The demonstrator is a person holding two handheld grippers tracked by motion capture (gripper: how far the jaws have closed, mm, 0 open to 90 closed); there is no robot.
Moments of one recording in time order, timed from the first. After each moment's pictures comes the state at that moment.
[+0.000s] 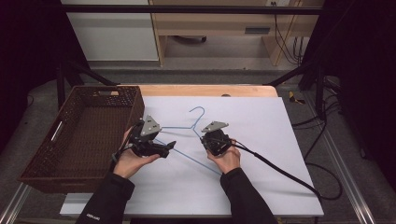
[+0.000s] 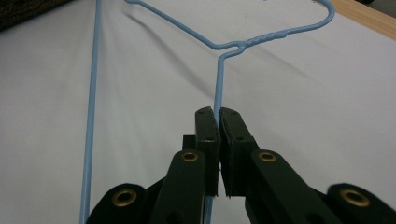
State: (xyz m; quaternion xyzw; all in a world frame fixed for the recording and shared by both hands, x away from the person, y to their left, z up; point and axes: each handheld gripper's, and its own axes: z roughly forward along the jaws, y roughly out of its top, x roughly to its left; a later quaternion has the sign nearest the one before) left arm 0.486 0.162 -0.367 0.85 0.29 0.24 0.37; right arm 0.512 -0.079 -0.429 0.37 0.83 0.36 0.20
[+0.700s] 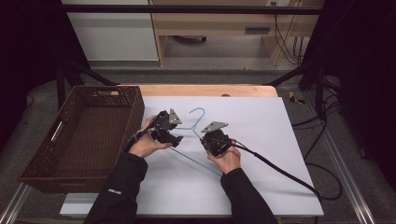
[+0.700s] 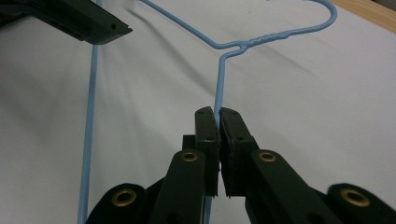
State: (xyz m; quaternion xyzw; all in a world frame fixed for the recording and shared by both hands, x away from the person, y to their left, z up) left arm 0.552 0.125 -0.399 0.91 0.24 0.23 0.25; right arm 0.512 -0.078 -0.430 0.37 0.83 0.35 0.20
